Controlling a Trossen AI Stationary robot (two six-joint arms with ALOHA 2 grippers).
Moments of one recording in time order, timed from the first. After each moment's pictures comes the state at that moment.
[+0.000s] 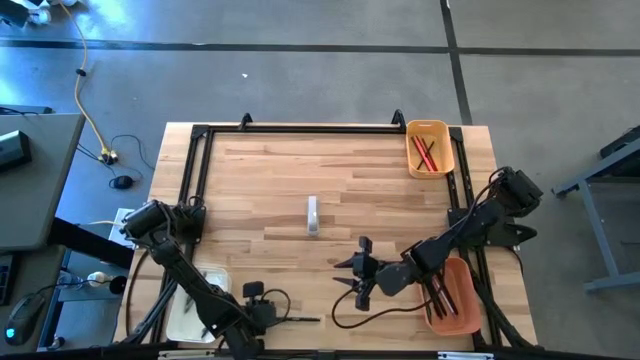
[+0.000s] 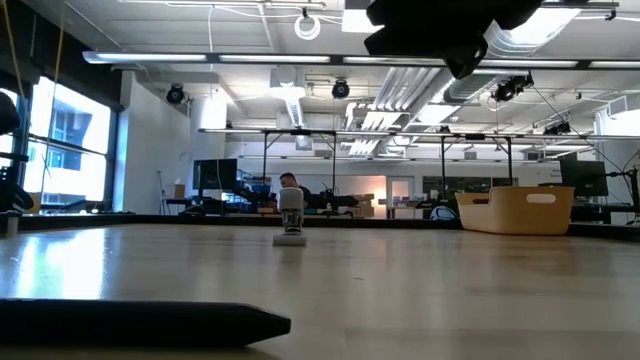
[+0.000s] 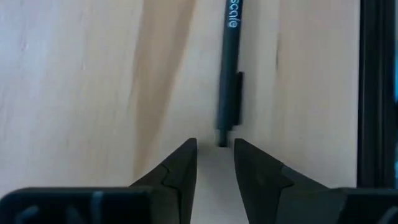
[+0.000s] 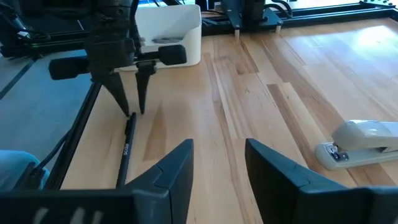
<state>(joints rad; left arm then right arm) -0.80 1.94 1.14 -0.45 -0.38 -0.96 0.58 1.66 0.92 0.25 0.55 0.37</state>
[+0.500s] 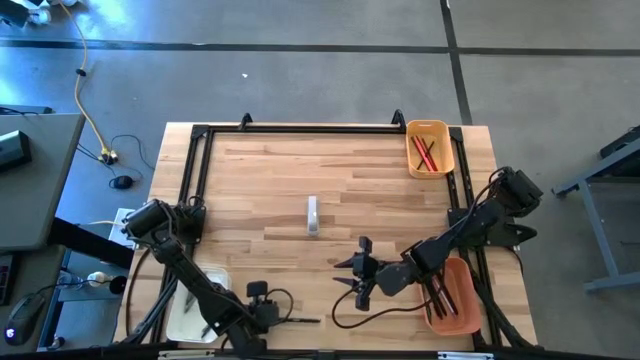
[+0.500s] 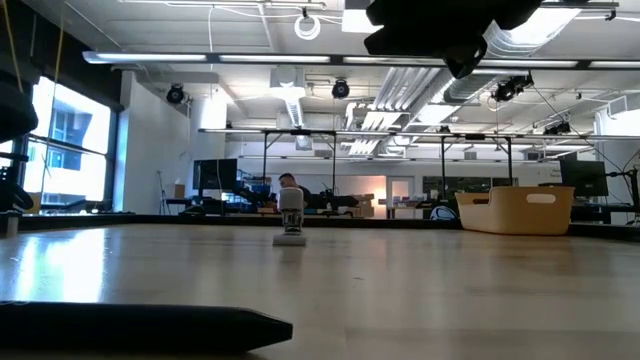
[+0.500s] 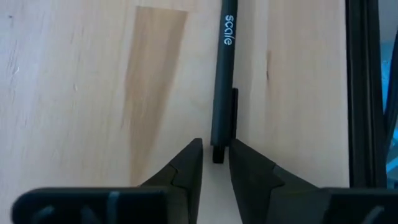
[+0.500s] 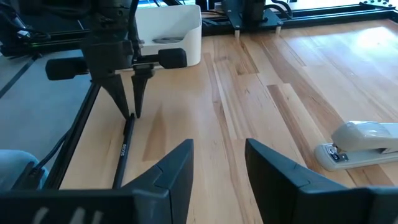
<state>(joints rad) -0.78 1.94 1.13 -0.40 -0.38 -0.91 0.58 1.66 0.92 0.26 0.55 0.36</state>
